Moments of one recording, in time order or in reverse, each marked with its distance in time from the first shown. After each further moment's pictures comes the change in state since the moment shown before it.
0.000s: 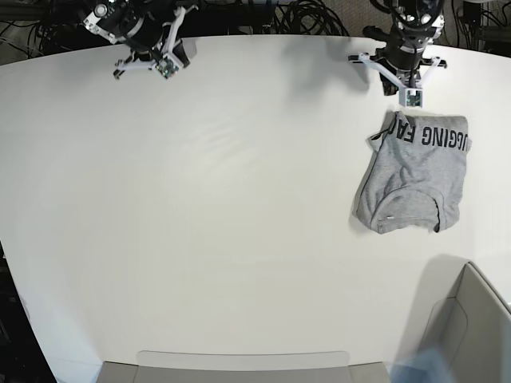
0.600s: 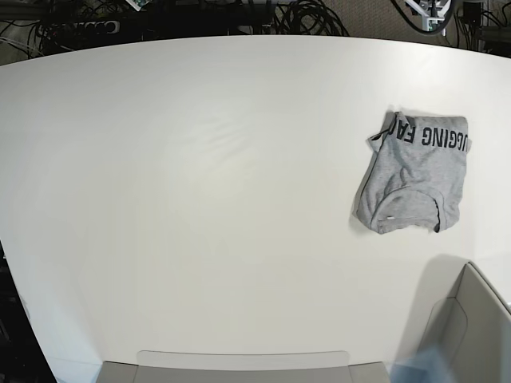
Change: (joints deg) left arm 21.9 -0.2 -6.6 -1.2 0.0 -0.2 -0.9; right arm -21.3 5.3 6.1 -0.2 8.7 -0.2 -6.2
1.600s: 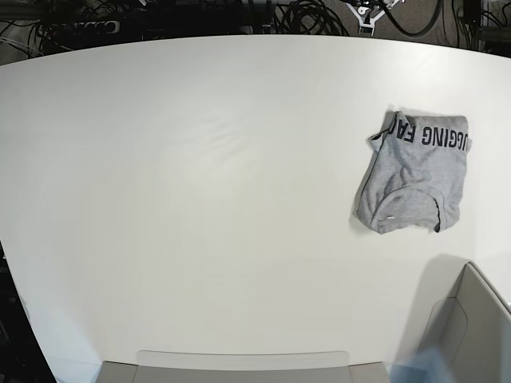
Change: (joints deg) left arm -42.1 1.3 27.8 -75.5 0.5 0.5 -12.0; right arm 47.5 -3.9 -41.9 -100.5 0.9 -0.7 54.8
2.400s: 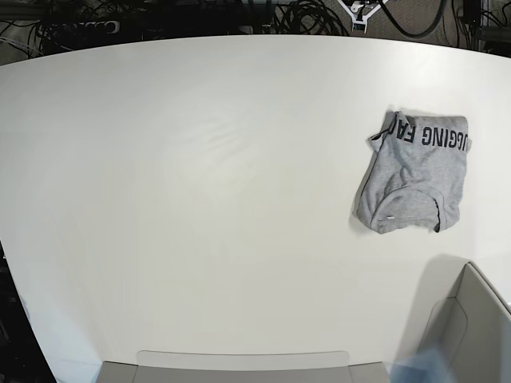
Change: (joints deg) left arm -4.4 3.2 0.1 -13.7 0.0 -0.3 -13.2; right arm 7.3 -1.4 -42.1 -5.2 0.2 0.0 6.0
